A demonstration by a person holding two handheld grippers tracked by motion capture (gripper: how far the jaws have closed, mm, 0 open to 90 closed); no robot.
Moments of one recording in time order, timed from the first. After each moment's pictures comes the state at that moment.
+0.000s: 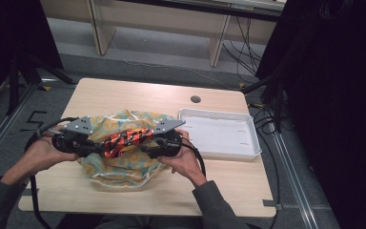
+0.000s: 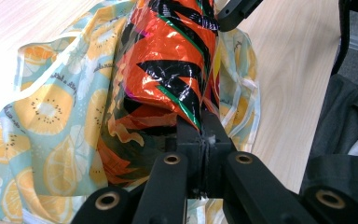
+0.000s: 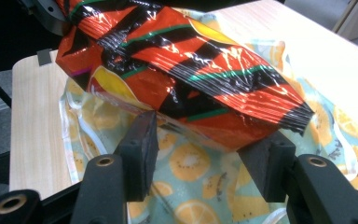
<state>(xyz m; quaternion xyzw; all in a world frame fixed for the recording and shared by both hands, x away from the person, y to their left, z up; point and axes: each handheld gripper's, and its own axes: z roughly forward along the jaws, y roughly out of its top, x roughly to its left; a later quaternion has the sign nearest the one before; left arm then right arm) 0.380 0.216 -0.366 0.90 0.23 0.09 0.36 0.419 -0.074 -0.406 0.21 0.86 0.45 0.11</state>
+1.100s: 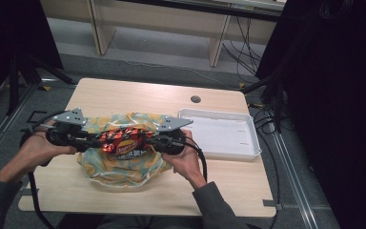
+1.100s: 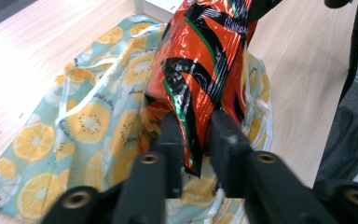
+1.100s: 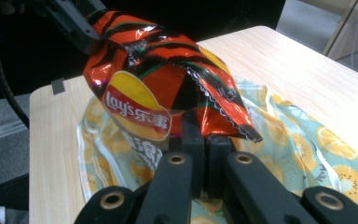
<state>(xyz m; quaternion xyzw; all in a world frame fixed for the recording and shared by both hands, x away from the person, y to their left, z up) 0.384 0.232 -0.358 0.86 0.28 0.10 0.41 0.410 -0.081 -0.390 0.21 0.84 0.49 0.10</state>
